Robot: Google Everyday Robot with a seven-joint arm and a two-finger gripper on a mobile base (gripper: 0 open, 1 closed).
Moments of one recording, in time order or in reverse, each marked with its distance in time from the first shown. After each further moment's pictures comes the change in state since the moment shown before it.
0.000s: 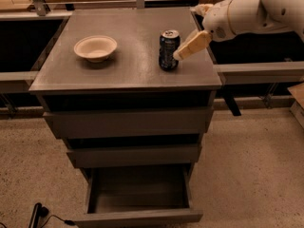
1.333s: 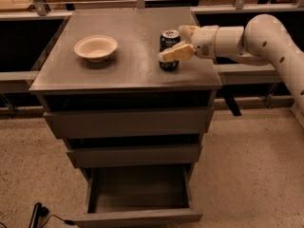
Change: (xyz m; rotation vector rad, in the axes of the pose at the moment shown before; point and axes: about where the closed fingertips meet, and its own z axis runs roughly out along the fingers) arm 0.016 0.012 0.058 -0.065 -0.284 0.234
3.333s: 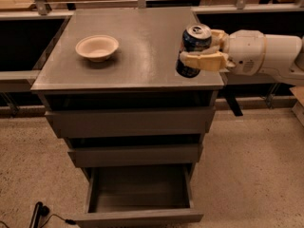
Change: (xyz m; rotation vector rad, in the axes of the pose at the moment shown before) arm -0.058 0.125 -0.113 -0.215 -0.219 -0.101
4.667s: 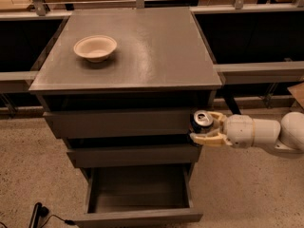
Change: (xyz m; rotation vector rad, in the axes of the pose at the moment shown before) arm 0.232 0.070 -0.049 -0.018 0.092 0.066
